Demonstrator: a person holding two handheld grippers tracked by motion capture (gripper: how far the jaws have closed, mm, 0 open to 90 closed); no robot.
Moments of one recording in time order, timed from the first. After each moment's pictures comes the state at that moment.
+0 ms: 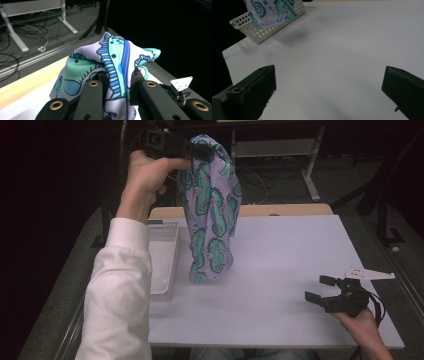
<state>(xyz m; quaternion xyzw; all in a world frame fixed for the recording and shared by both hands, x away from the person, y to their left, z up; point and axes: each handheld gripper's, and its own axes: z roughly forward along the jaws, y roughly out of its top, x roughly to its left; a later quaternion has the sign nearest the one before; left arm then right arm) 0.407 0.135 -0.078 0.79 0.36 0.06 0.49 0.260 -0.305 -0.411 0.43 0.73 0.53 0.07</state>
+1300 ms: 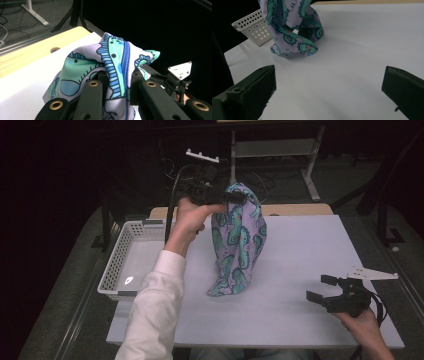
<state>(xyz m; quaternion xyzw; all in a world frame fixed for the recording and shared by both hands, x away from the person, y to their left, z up) 0.427 0.081 -0.202 0.80 0.32 -0.03 0.51 0.259 -0.307 -0.408 0.42 0.73 0.53 0.08</state>
